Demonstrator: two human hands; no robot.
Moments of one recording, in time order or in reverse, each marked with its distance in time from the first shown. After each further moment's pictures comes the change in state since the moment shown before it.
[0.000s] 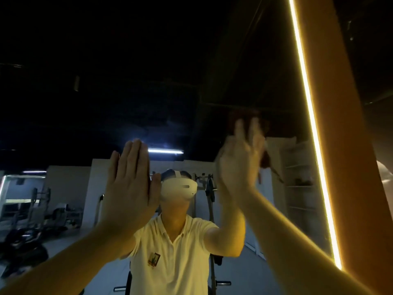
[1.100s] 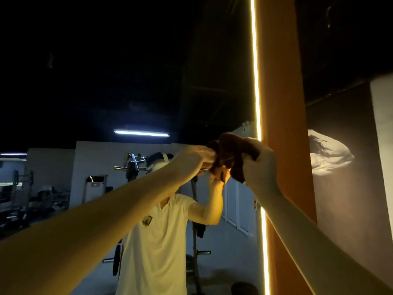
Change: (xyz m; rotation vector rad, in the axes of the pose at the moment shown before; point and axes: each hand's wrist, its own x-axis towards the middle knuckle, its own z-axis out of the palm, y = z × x) left_hand 0.063 0.203 -0.070 -1.323 -0.842 -0.519; right_hand -0.017 0.089 -0.162 0.311 -0.233 0.190
